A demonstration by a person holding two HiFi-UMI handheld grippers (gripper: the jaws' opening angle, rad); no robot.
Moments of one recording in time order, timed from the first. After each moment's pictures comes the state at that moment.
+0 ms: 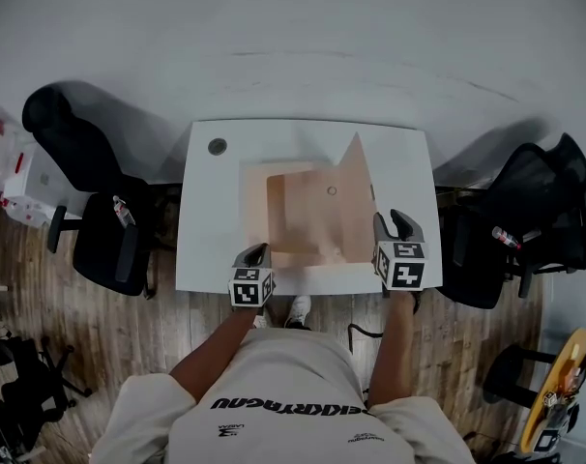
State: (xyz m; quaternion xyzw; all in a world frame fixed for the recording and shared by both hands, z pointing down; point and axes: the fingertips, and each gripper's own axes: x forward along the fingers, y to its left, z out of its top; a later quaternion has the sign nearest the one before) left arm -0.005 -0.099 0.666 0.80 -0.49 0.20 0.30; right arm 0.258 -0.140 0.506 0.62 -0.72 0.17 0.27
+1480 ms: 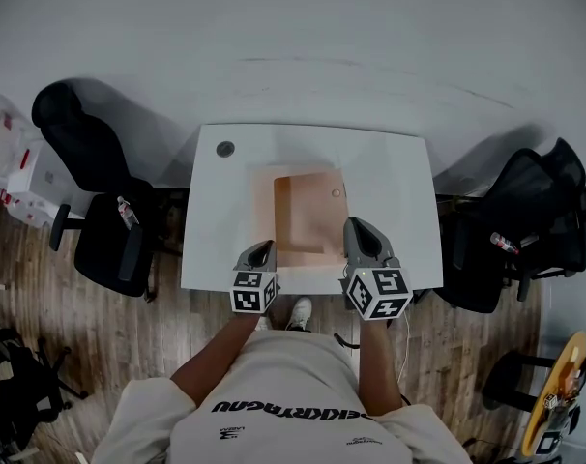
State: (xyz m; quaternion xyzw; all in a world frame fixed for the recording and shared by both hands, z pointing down) left arm -0.007 -0.091 0.601 0.82 -0.49 0.13 0.26; right arm 0.144 -0.104 0.436 0.58 -0.80 0.15 0.07
